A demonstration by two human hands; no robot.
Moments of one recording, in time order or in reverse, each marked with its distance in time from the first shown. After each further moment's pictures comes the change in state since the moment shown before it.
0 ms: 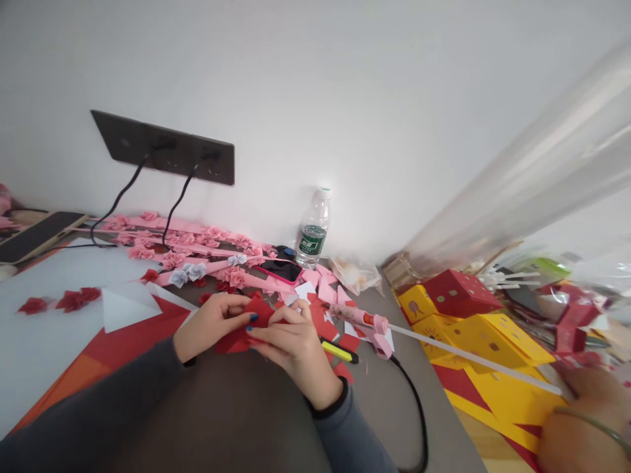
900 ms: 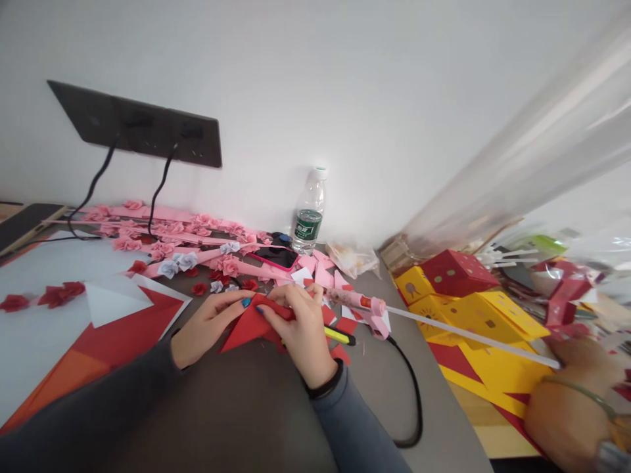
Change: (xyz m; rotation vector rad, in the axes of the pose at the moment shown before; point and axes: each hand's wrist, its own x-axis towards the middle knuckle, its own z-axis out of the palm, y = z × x) left_hand -0.008 0.002 0.018 -0.076 0.068 -0.006; right_hand -0.001 0.000 0.006 -0.098 0.190 0.373
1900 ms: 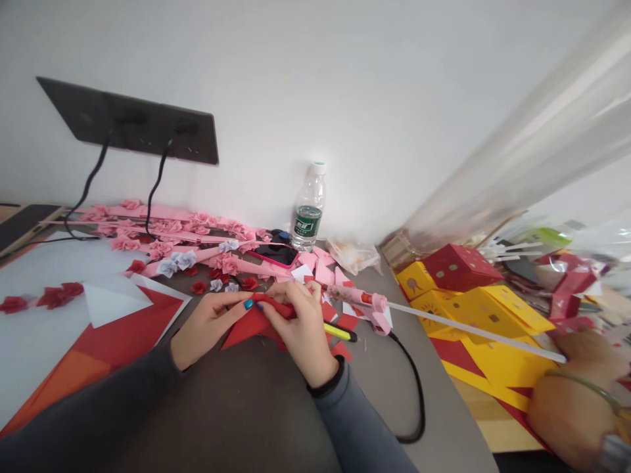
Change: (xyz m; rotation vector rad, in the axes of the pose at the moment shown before) left_hand -0.002 -0.003 0.000 0.036 -0.011 0.085; right_hand 0.001 -0.005 -0.003 0.088 -0.009 0.004
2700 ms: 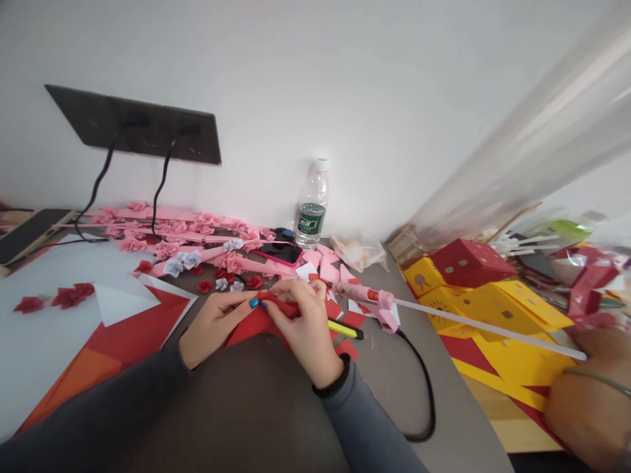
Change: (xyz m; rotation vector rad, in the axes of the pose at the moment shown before) left_hand -0.003 0.002 0.000 0.044 -0.032 0.029; right_hand -0.001 -0.003 0.002 0.003 0.011 0.045
